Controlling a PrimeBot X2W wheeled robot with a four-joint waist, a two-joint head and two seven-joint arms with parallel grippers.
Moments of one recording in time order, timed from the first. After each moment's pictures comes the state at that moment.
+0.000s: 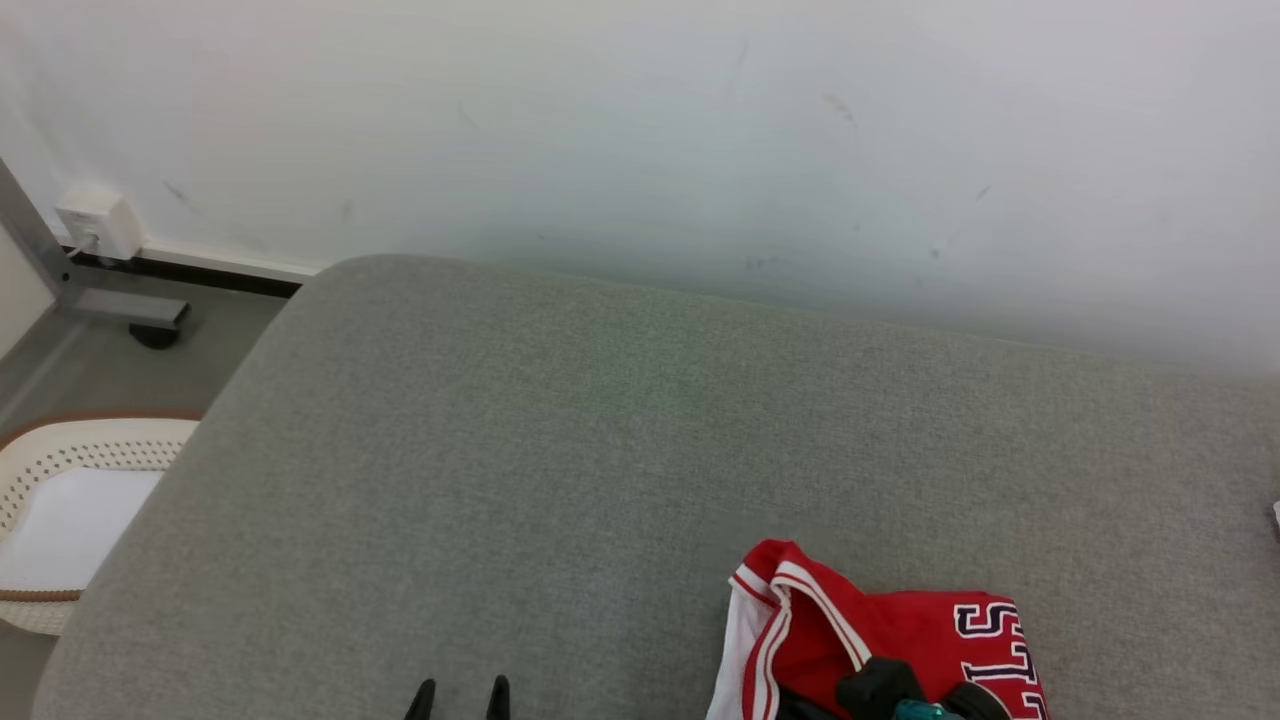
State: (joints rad) left arm 0.11 0.05 -0.23 0.22 -0.25 0.06 -0.26; right arm -0.28 -0.12 0.75 0.55 0.45 0.13 -0.08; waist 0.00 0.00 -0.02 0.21
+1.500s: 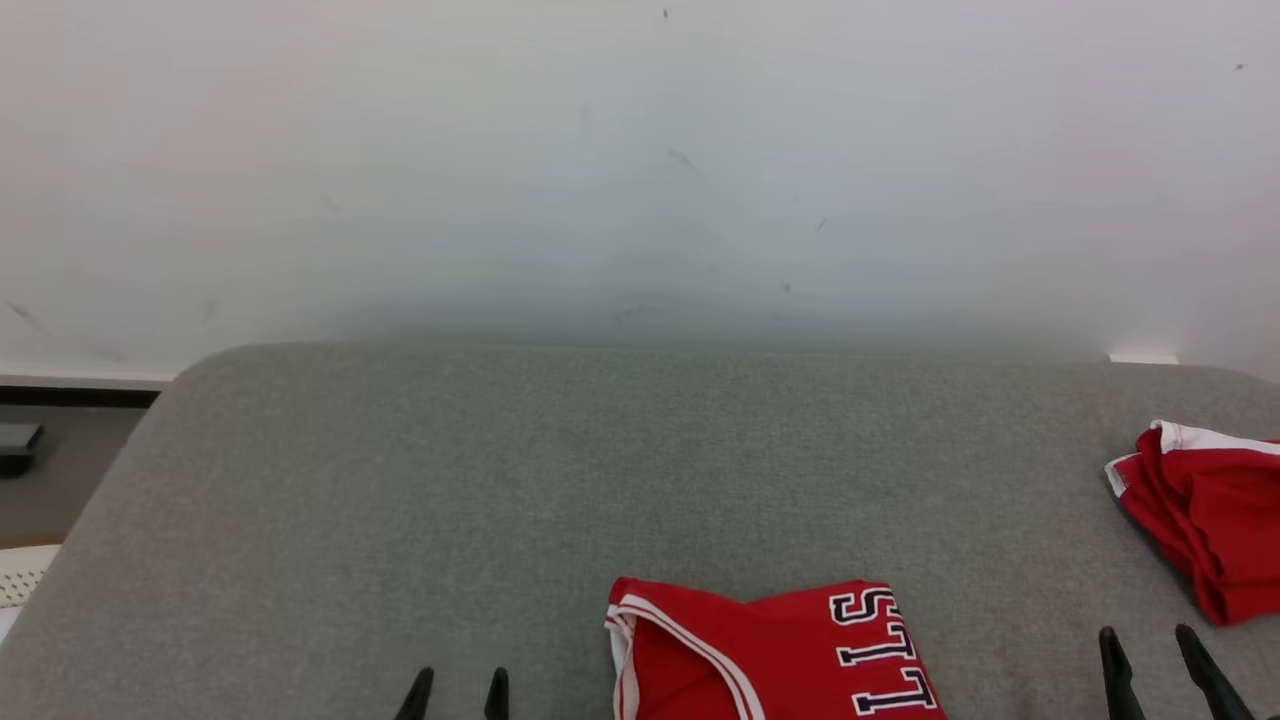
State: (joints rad) left arm 0.12 0.05 -0.21 0.17 -0.21 0.02 -0.26; right arm 0.06 -0.23 0.06 0.25 0.37 0.13 -0.26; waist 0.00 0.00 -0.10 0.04
